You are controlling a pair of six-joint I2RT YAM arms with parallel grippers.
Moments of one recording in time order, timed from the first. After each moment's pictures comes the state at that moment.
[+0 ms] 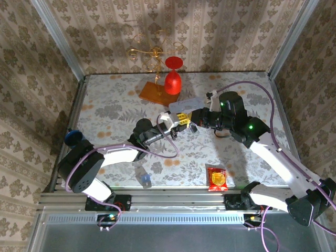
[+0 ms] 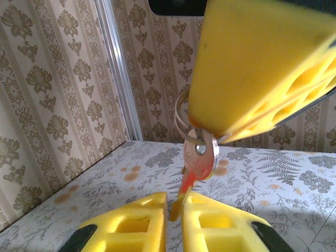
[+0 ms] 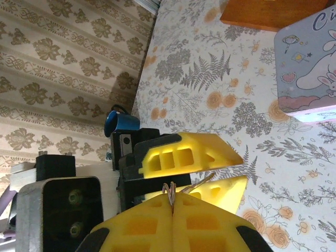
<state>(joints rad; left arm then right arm) -0.83 1.53 0.66 1.02 0.39 0.12 0.52 1.13 1.13 -0.50 -0.37 0.76</state>
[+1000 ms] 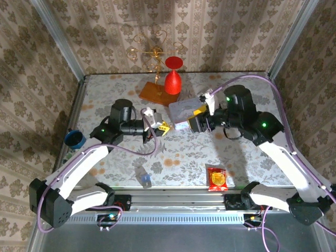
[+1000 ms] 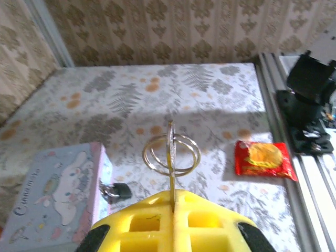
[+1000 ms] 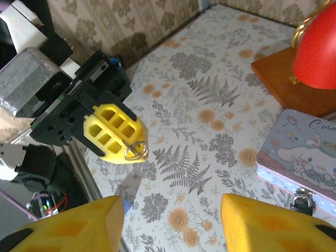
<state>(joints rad) -0.59 1.13 0.97 -0.35 0.83 0.51 0.58 1.15 1.40 -0.79 -0.40 0.04</state>
